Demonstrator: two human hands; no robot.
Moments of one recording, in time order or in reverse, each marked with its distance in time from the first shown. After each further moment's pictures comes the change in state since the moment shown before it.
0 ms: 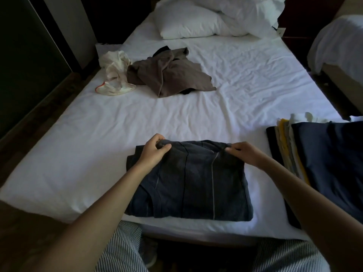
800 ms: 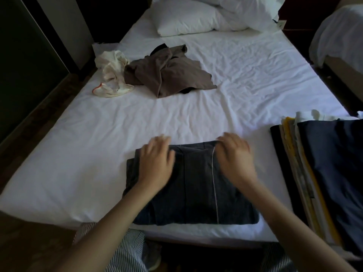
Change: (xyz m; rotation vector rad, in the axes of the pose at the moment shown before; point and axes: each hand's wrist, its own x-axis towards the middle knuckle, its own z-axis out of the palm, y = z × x) left_hand -0.027 -0.003 0.012 0.755 0.350 0.584; right_hand -0.034 -0.055 0.053 -0.247 0.665 -0.328
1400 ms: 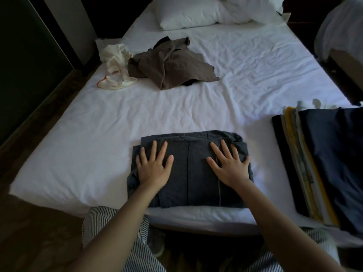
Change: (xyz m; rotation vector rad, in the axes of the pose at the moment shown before) left_hand -0.047 -0.021 0.024 0.180 -0.593 -0.359; right_hand -0.043 0.025 0.033 -0.280 -0.703 0.242
